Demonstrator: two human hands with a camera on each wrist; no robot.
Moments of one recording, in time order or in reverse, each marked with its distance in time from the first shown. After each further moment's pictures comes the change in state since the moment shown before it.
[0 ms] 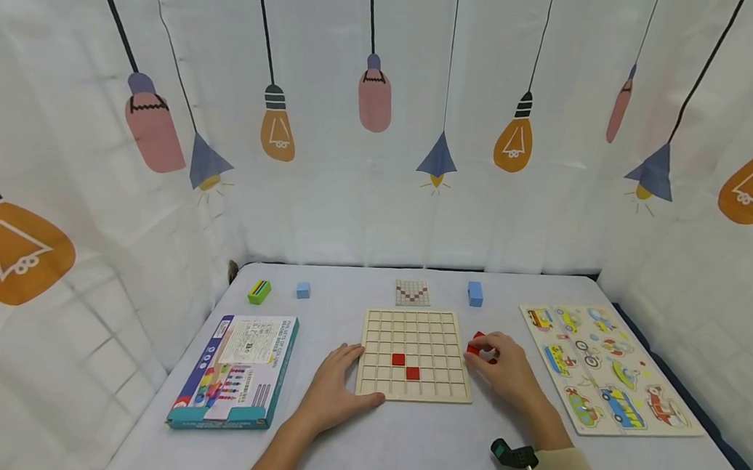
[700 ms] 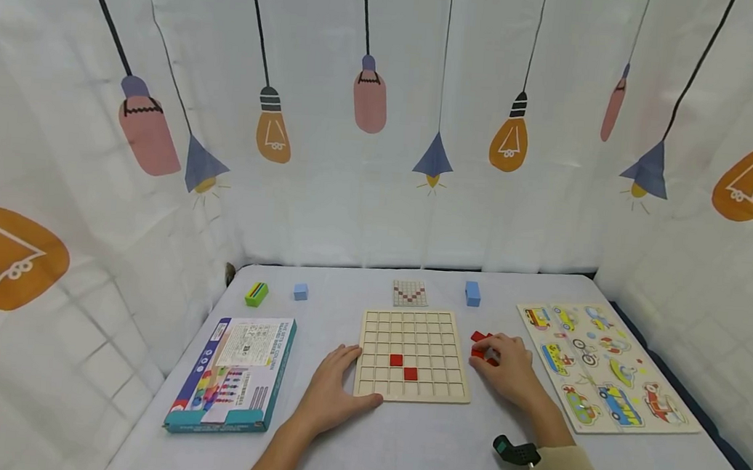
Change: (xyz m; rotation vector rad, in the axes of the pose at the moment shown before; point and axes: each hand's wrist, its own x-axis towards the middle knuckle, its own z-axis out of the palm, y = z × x) left_hand 0.000 -0.001 0.001 0.002 -0.007 -0.014; right_hand 0.002 0.017 -0.001 -0.114 -0.007 0.041
